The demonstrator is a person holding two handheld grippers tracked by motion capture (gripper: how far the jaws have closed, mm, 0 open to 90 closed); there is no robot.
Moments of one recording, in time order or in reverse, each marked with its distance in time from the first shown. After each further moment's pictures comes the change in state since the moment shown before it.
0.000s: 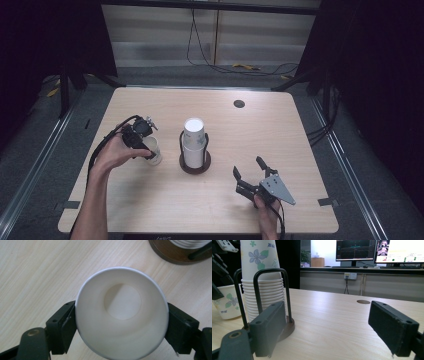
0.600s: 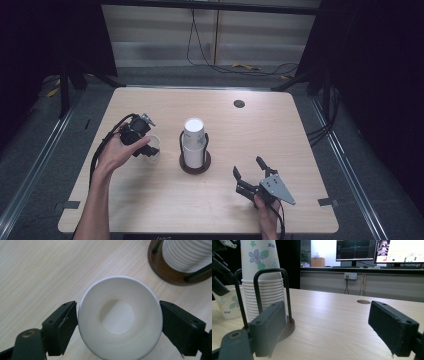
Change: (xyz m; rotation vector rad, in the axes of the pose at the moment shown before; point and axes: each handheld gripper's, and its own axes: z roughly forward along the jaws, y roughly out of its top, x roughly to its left) left arm 0.004 -0.006 -0.003 -0.161 -0.010 -0.064; right arm 0.000 0.000 0.000 -0.002 0.003 0.000
